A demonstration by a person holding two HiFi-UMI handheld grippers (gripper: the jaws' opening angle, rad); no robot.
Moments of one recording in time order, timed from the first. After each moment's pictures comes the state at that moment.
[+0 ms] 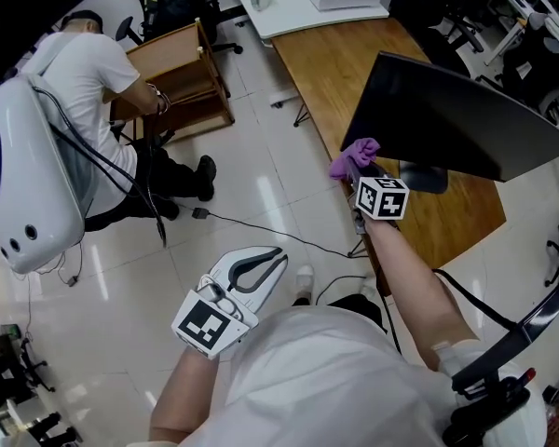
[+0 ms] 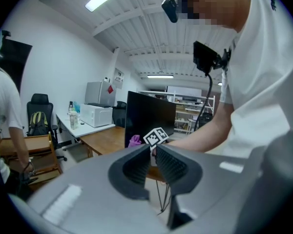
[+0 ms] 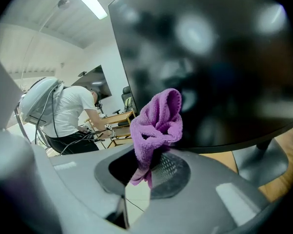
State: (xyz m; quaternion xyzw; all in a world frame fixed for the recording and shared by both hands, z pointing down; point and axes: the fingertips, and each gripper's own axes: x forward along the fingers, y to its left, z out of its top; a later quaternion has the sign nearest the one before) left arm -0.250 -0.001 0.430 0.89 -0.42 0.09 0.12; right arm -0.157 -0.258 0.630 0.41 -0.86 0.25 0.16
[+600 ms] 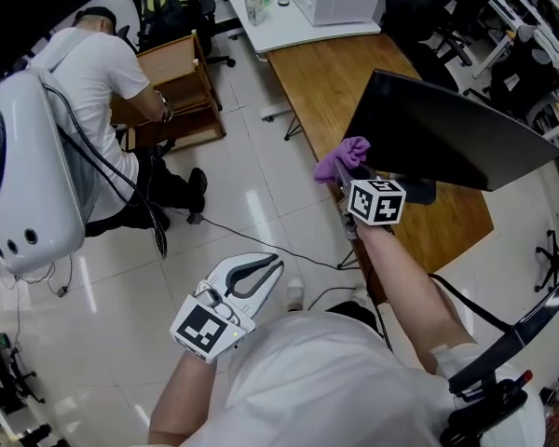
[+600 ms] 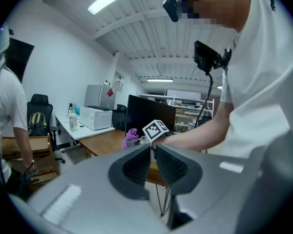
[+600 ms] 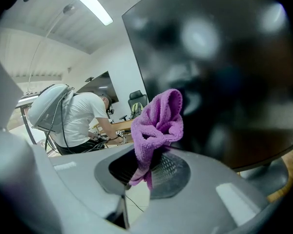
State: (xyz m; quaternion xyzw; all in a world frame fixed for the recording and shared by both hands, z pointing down) left arm -0.257 -0.002 0.428 0.90 -0.42 0.07 0.12; right arm -0.188 -0.257 0.569 0.38 -0.88 0.24 0.14
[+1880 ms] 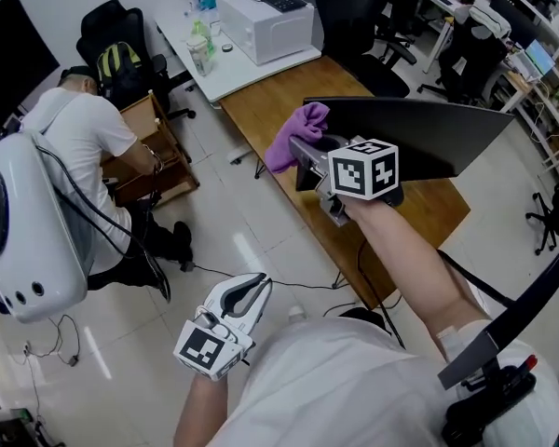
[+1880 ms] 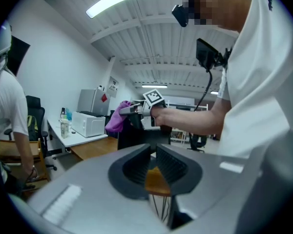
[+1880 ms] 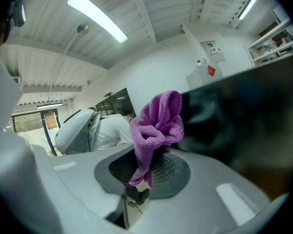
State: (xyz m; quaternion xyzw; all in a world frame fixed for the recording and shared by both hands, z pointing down) left arm -0.250 -0.024 0.409 0.91 -0.39 0.02 0.10; right arm -0.219 -0.278 0.380 0.31 -0.93 0.20 0.07
